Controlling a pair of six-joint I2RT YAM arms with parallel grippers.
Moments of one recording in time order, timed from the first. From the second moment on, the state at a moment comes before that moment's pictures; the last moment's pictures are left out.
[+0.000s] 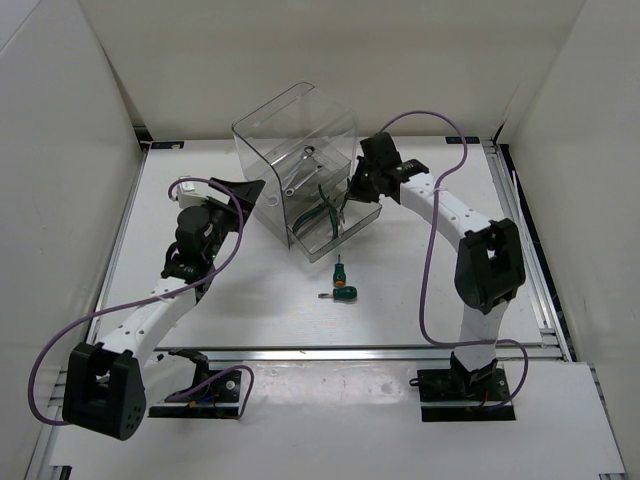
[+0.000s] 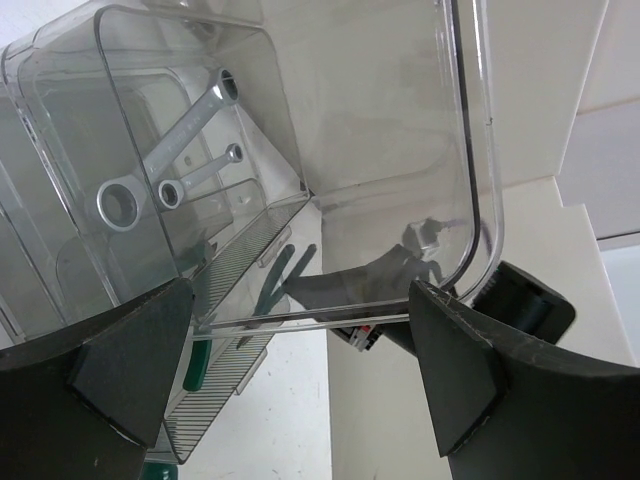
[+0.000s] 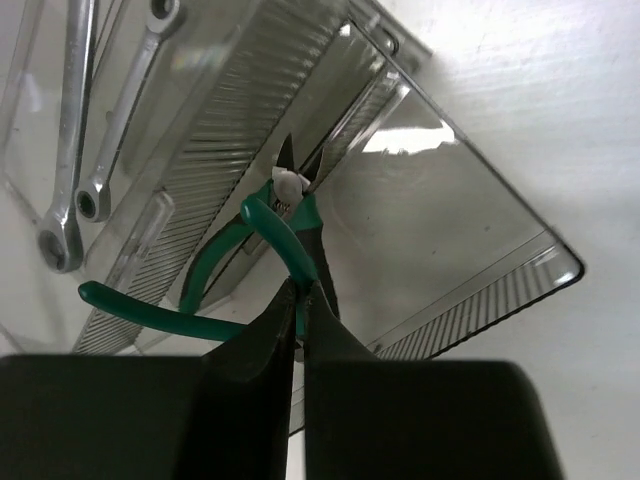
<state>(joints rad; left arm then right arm) -0.28 1.09 0.62 0.41 0.01 -1.17 0.51 1.88 1.62 -0.54 0.01 0.68</state>
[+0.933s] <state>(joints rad) -0.28 1.09 0.62 0.40 0.01 -1.17 0.42 1.82 1.55 -0.48 -0.14 0.83</state>
